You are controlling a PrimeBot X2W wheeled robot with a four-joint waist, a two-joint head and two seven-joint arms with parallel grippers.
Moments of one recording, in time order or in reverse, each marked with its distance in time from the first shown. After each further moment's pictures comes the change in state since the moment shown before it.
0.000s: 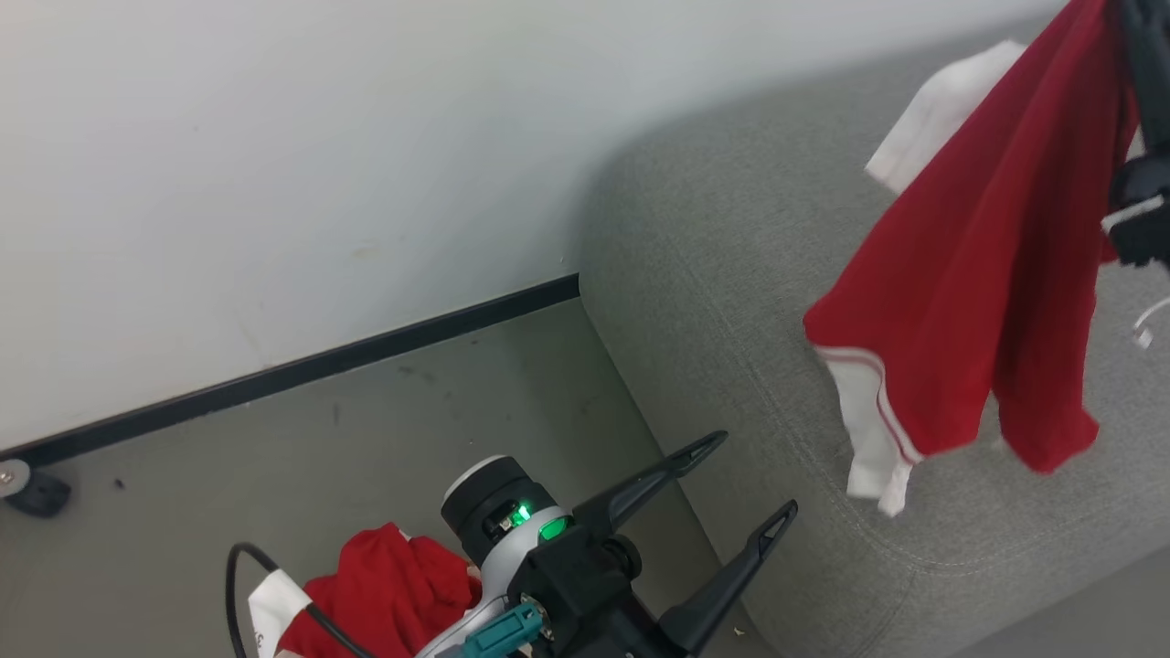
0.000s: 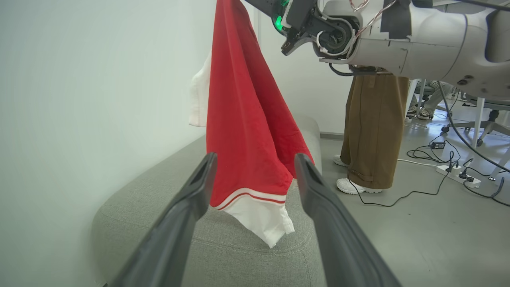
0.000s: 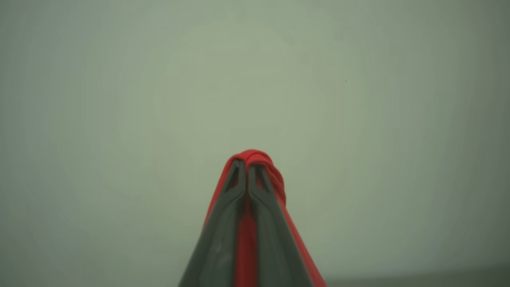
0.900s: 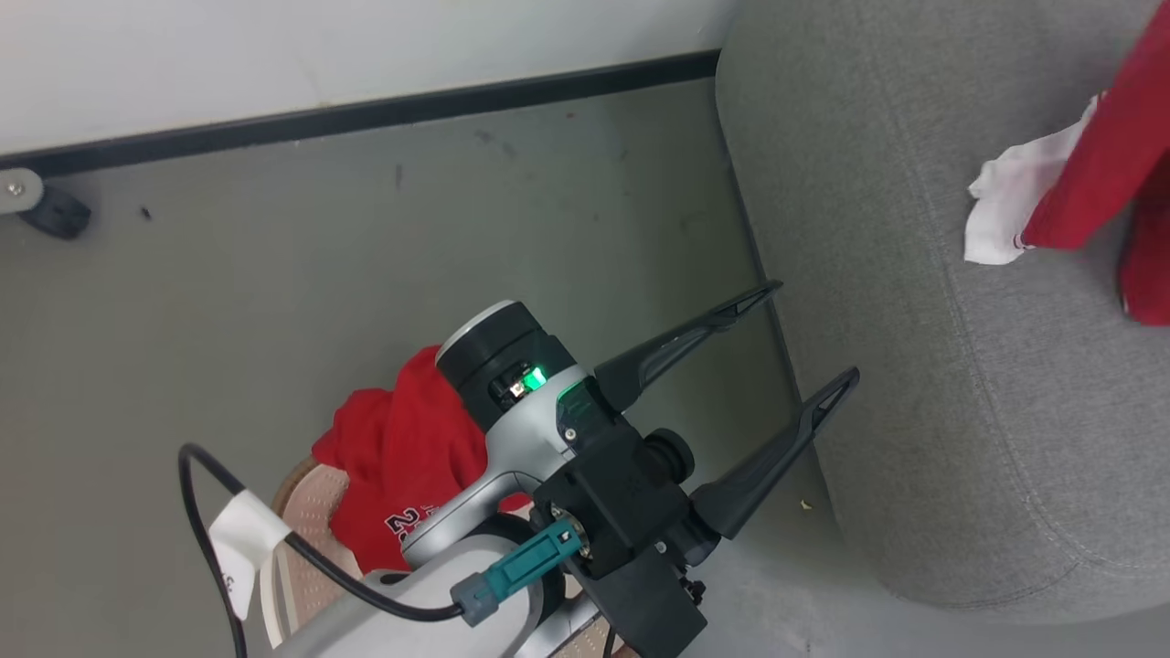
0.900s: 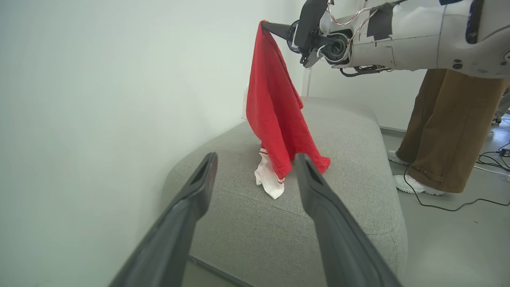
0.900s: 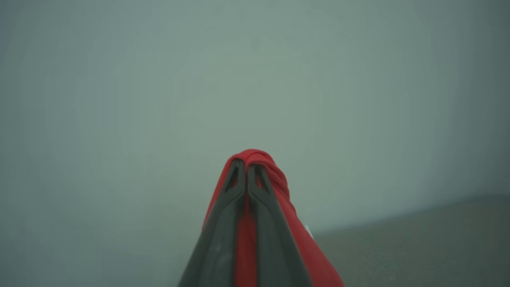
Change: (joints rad) left arm -0.239 -0.005 0.028 -0.064 0.090 0.012 0.080; right arm -0.336 -0.076 -0.085 0.387 0.047 0.000 0.000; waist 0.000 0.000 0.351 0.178
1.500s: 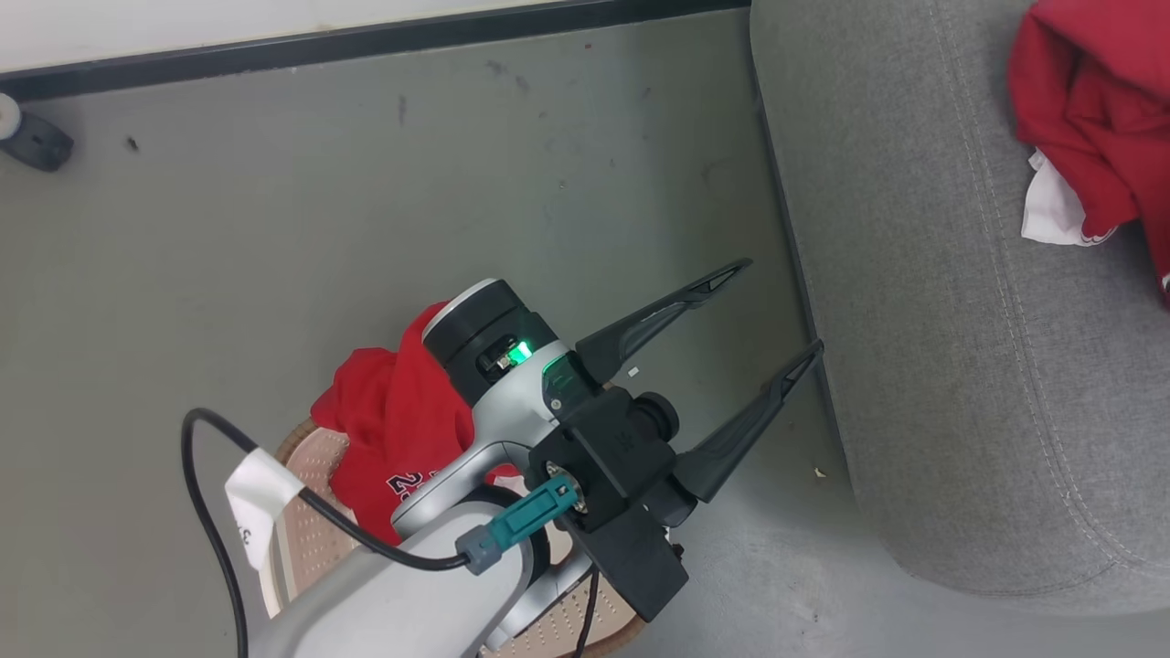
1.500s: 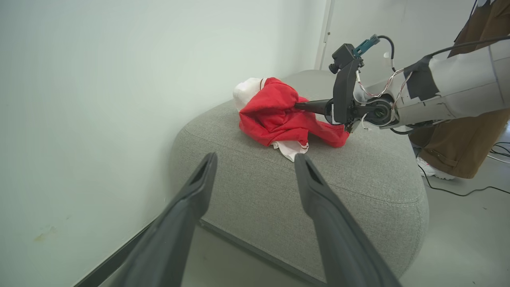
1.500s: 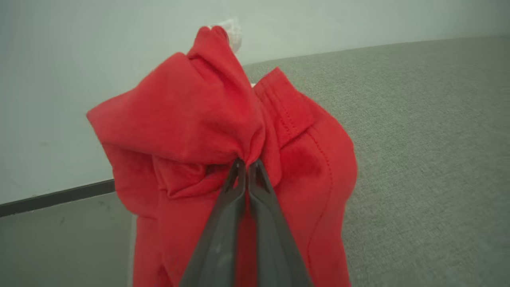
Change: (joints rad) left arm -0.045 0.003 0.003 0.094 0.007 -0.010 -0.015; right arm 0.248 0.147 0.067 0.189 0.008 0.000 0.000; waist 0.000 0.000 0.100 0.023
